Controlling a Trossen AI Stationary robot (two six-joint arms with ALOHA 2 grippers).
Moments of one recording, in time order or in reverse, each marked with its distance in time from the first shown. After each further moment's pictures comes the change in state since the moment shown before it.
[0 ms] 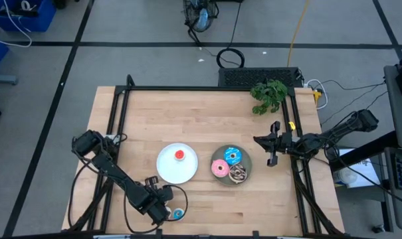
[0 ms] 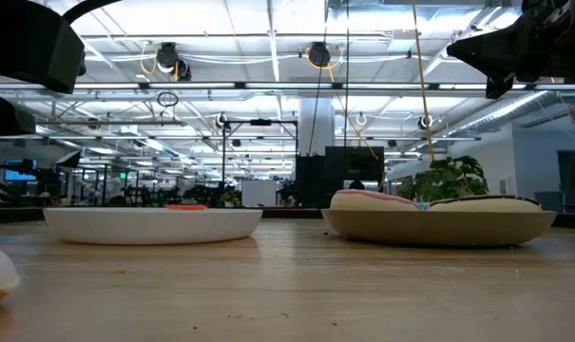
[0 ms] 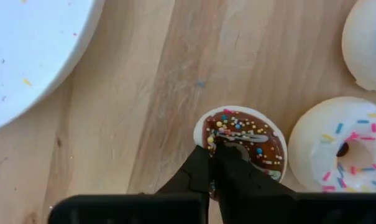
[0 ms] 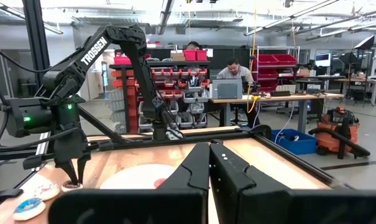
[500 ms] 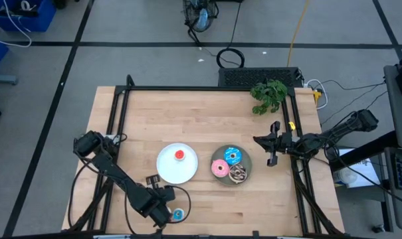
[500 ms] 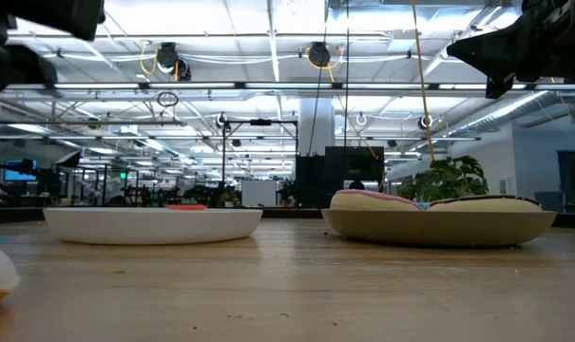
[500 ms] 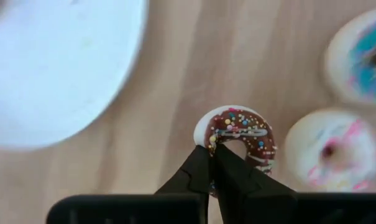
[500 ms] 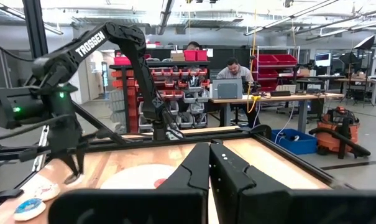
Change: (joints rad) left arm 0.007 0.007 0.154 -0.188 -0.063 0.041; right arm 0.000 0.000 0.000 0.000 0.000 0.002
